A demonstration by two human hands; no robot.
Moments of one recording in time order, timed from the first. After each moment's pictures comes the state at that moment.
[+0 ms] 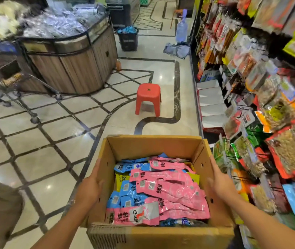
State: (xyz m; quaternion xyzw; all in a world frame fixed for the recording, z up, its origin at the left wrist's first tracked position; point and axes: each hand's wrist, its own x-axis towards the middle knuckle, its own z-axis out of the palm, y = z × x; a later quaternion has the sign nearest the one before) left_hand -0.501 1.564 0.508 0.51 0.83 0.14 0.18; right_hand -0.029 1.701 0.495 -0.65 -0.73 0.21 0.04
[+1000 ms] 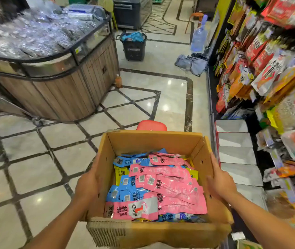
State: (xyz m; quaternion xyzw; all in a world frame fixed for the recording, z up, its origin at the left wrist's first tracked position) left_hand -0.663 2.266 0.474 0.46 0.85 0.18 0.17; right_hand -0.205 2.433 0.498 -0.66 -0.72 0.19 0.04
